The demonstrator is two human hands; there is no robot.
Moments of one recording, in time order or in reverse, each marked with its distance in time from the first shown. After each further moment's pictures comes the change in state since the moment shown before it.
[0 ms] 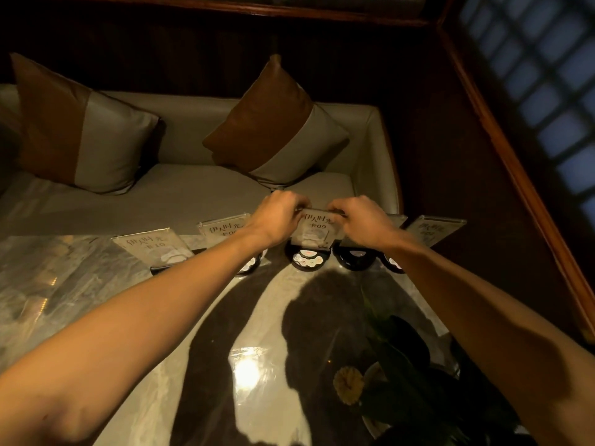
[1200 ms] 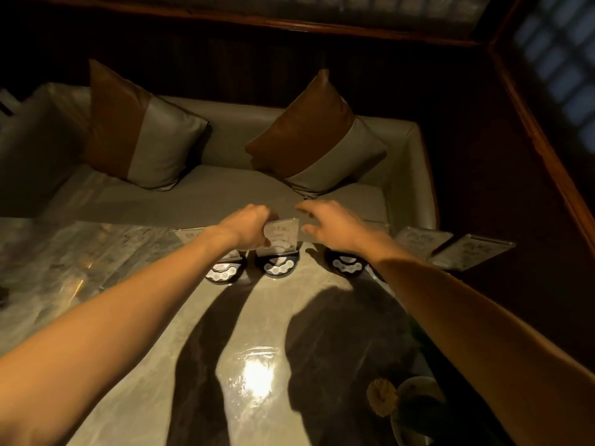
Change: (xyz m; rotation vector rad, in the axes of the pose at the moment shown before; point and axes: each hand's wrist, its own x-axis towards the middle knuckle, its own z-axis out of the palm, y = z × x) left_hand -0.065 -0.094 -0.071 0.140 -0.317 -0.251; right_hand 0.042 -0.123 0.028 -0.040 -0.140 -0.174
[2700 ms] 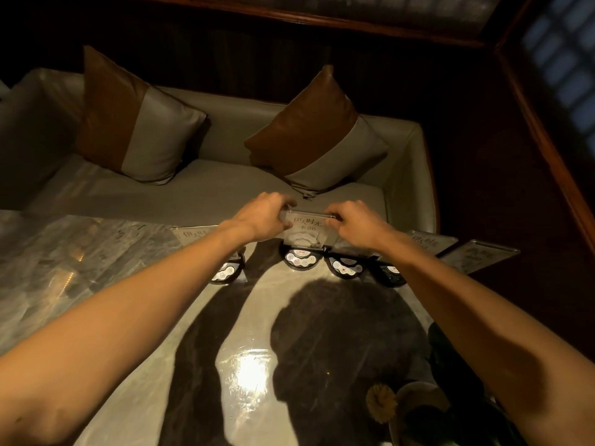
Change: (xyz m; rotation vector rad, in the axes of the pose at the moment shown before) left_hand 0.025 0.015 0.001 -0.174 0.157 0.039; right_hand 0.000 0.036 -0.007 0.020 0.030 0.120
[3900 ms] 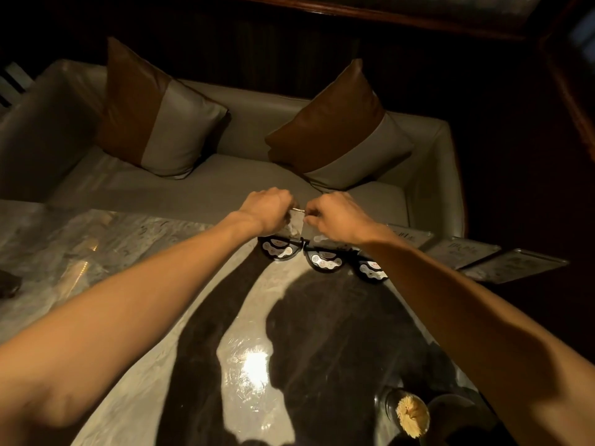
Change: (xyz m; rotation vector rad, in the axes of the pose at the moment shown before) left_hand -0.001 -0.043 -0.019 0.380 -0.024 -0.011; right_hand 0.052 -0.074 0.029 -0.157 0.024 -0.181
